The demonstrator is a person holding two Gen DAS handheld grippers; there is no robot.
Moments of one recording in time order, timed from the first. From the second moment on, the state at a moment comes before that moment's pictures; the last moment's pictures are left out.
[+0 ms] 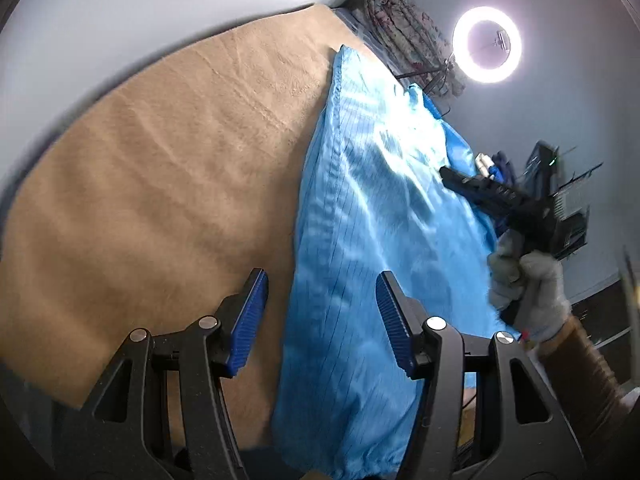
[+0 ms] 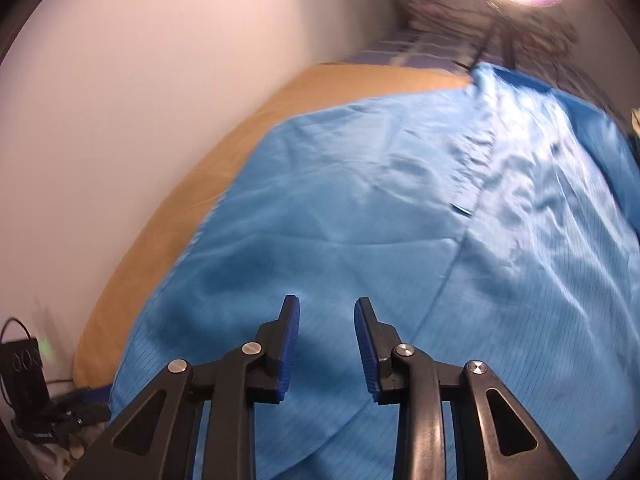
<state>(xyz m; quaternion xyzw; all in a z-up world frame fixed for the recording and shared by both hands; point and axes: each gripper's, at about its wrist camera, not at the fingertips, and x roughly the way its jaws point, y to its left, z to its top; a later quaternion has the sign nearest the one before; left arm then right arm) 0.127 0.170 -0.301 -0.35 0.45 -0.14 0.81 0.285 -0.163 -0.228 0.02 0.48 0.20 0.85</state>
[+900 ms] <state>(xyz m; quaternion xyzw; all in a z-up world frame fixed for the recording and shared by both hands) 0.131 0.145 -0.273 -0.30 0.43 -0.12 0.84 0.308 -0.041 -0.289 -0.11 0.51 0.23 0.82</state>
